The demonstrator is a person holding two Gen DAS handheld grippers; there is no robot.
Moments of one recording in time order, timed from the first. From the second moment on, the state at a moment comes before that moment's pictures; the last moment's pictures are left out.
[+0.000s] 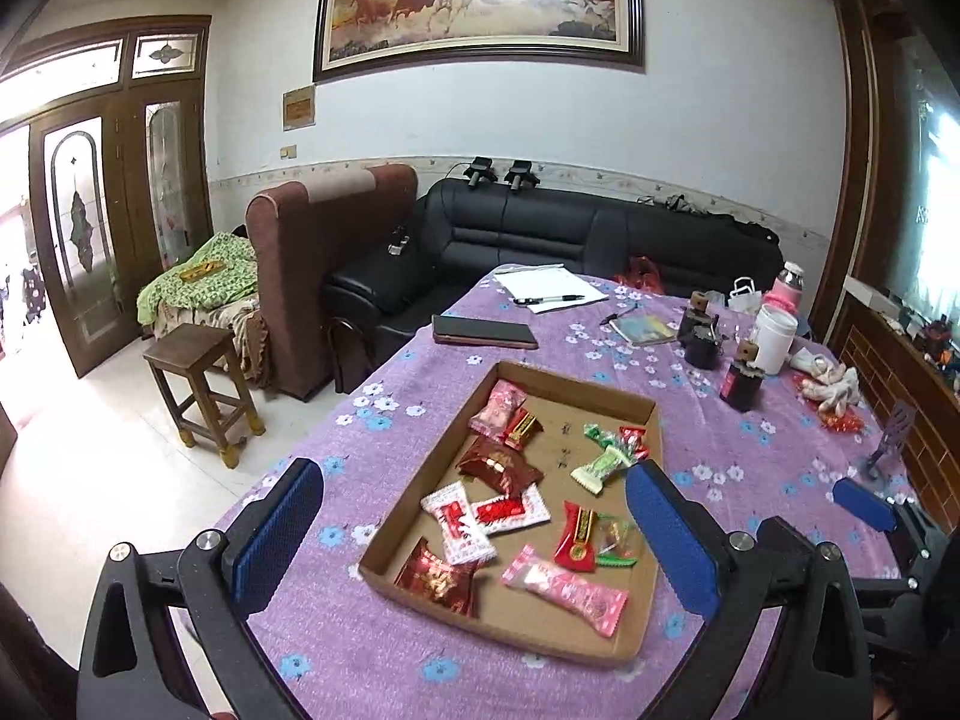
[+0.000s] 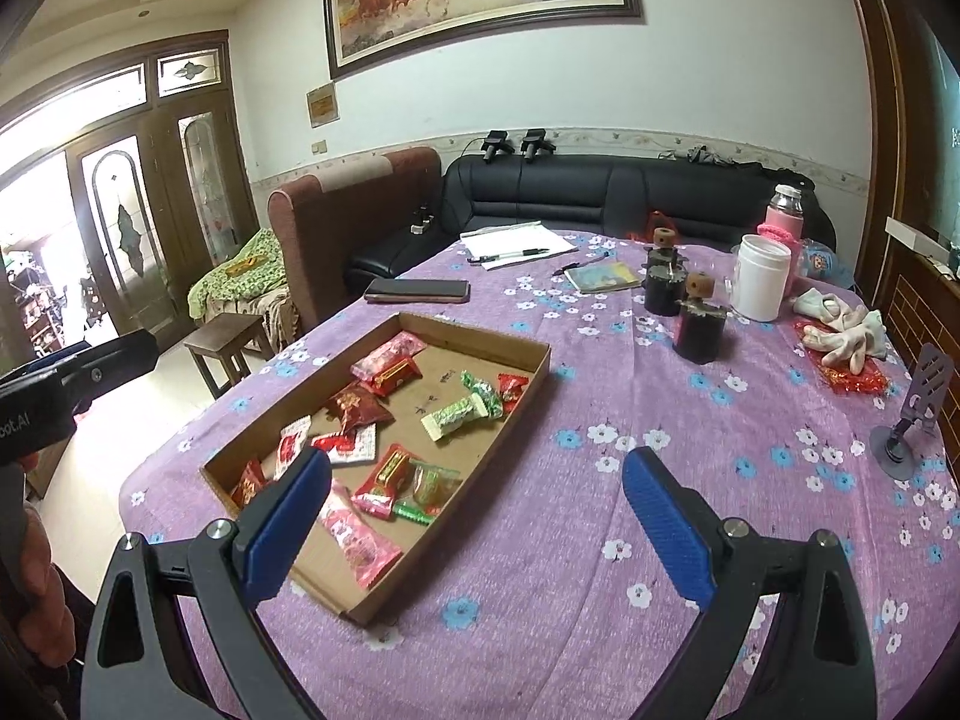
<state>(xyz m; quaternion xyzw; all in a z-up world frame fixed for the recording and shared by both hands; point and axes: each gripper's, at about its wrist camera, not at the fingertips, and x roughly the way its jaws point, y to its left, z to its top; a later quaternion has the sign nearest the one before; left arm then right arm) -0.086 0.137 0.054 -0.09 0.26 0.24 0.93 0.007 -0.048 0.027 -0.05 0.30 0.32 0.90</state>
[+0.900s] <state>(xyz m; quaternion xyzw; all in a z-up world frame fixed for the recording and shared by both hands) -0.117 0.123 0.018 -0.08 0.28 0.24 0.93 -0.034 -0.039 -0.013 -0.10 0.32 0.35 0.88</state>
